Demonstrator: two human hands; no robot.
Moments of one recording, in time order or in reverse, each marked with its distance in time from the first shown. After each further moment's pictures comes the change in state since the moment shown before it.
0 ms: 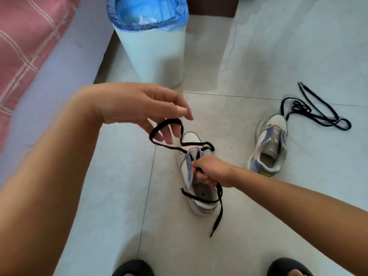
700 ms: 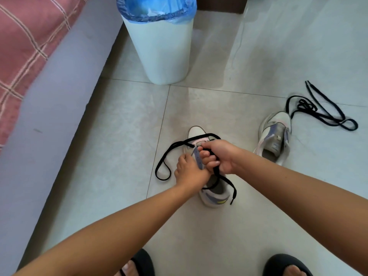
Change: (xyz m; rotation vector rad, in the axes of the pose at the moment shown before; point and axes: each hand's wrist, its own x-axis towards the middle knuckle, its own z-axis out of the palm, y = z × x) left_hand 0.117 -0.121 0.191 0.028 0.637 -0.398; right_hand -0.014 -0.020 -0.007 0.602 0.023 0.110
